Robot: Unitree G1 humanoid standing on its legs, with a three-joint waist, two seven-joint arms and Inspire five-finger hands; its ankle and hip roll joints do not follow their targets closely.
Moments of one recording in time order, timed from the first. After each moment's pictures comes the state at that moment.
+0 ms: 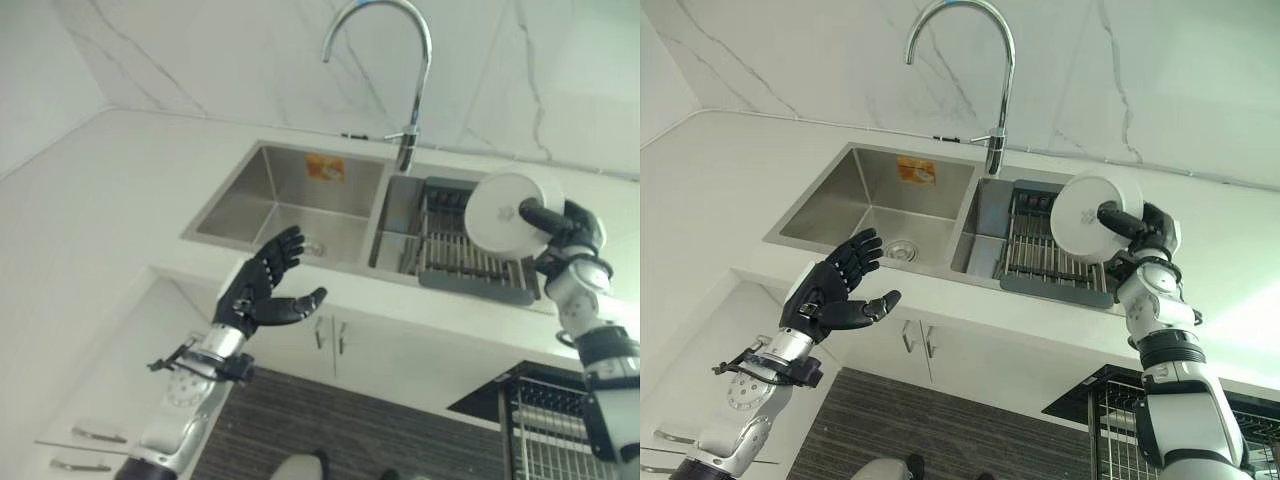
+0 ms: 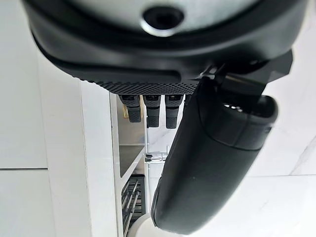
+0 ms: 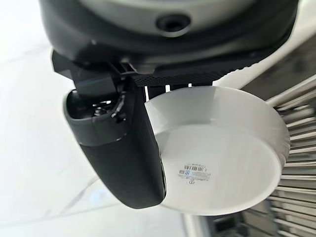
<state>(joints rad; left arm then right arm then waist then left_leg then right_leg) 0.03 0.57 -0.21 -0.08 -0.50 -0.23 -0.05 -0.66 -0.68 0.06 0.62 0.79 0.02 -0.31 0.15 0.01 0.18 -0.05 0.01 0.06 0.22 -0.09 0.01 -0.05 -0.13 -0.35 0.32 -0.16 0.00</state>
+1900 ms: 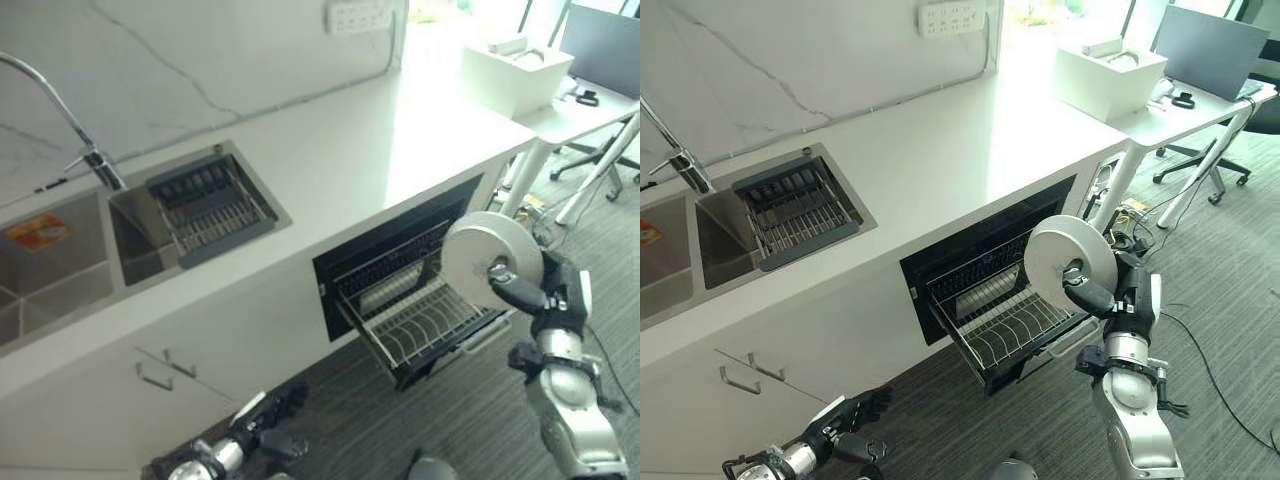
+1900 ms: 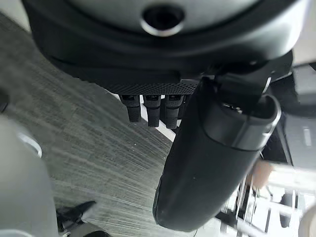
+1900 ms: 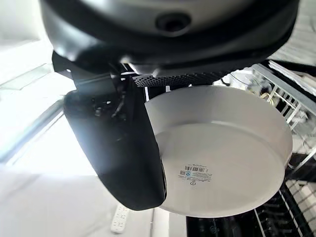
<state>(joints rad) 0.29 0.47 -0.31 0.41 -0.27 -0.13 -0.25 0.08 -0.49 -0.04 -0.12 0.24 0.00 -0.43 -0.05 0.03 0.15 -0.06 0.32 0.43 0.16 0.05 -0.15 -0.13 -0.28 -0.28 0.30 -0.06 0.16</state>
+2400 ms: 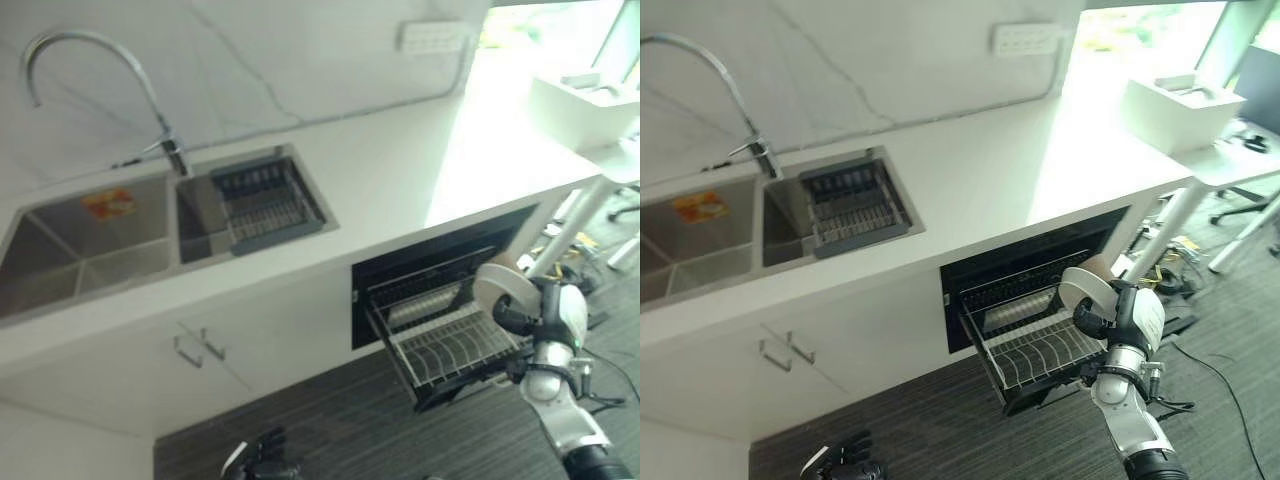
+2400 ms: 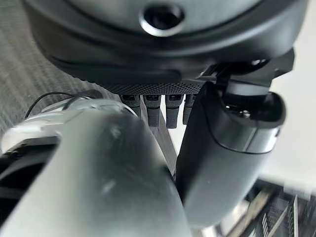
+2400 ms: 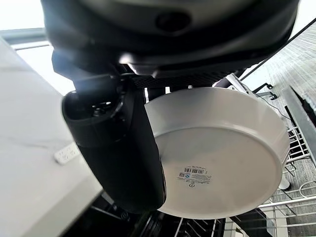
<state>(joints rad) 0.26 0.27 -0.16 0.82 -0.27 -0.20 -0.19 -0.11 -0.56 0.14 0.46 -0.12 -0.01 -0.61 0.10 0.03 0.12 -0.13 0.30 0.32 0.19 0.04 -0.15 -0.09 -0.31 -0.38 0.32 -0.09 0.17</state>
